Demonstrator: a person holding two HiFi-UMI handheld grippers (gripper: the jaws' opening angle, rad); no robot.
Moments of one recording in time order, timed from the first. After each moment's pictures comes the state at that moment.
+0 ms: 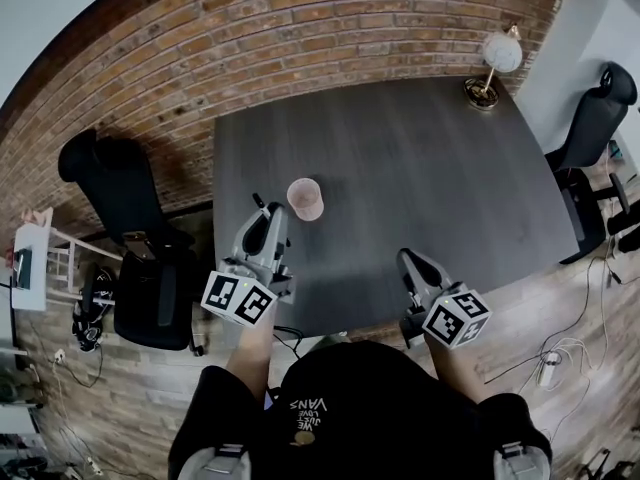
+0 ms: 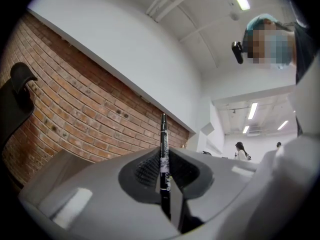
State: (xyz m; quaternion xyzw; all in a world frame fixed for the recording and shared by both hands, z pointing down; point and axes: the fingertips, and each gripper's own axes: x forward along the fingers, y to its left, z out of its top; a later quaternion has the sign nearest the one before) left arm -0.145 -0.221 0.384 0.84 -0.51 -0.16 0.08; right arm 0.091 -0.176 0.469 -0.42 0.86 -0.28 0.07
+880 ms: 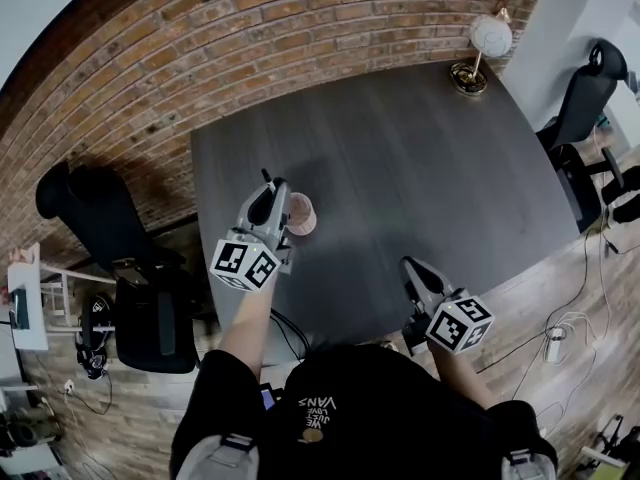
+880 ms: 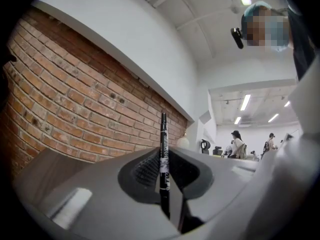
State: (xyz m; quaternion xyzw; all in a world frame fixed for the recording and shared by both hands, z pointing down) left arm -0.138 -0.344 0.446 0.87 -0.46 -0.12 0.07; right arm 0.094 -0.196 0.499 -0.47 0.82 -0.33 0.06
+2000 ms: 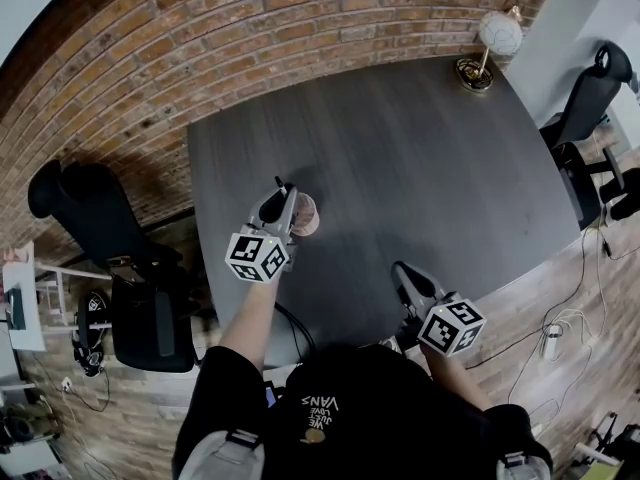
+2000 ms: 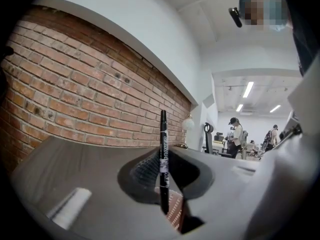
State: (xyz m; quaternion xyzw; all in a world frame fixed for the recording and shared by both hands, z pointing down) left arm -0.142 -0.373 0.537 0.88 -0.47 -0.03 0.10; right arm 0.068 -0.201 0.525 -0.47 0.81 -0.35 0.04
